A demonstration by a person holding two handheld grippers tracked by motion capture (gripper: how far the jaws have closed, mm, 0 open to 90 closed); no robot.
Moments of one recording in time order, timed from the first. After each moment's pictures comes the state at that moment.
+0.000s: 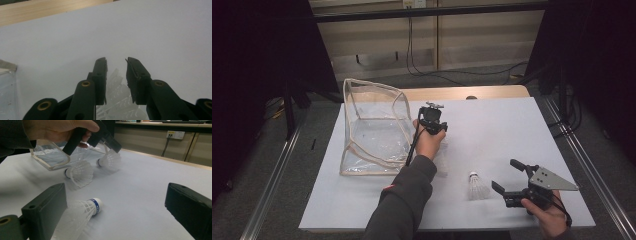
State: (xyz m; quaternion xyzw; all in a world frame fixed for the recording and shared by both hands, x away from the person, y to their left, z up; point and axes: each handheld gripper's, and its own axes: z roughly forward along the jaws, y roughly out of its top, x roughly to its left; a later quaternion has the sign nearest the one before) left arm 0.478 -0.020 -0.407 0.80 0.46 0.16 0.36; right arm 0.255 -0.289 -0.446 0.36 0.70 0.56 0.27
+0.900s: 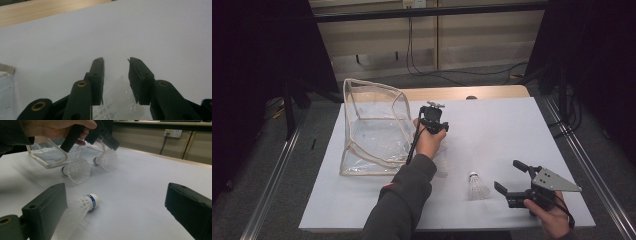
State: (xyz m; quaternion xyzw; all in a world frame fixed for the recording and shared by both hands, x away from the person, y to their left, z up) left arm 0.480 -0.021 -0.405 0.80 0.45 0.15 0.36; right arm 0.253 -0.295 -0.449 0.36 0.70 0.56 0.27
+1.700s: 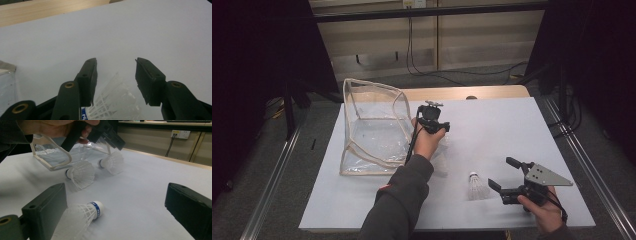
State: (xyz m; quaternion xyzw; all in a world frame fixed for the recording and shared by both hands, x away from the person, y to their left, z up) left arm 0.476 -0.017 -0.398 0.79 0.46 0.14 0.37; right arm 0.265 -0.284 -0.448 0.35 0.70 0.57 0.26
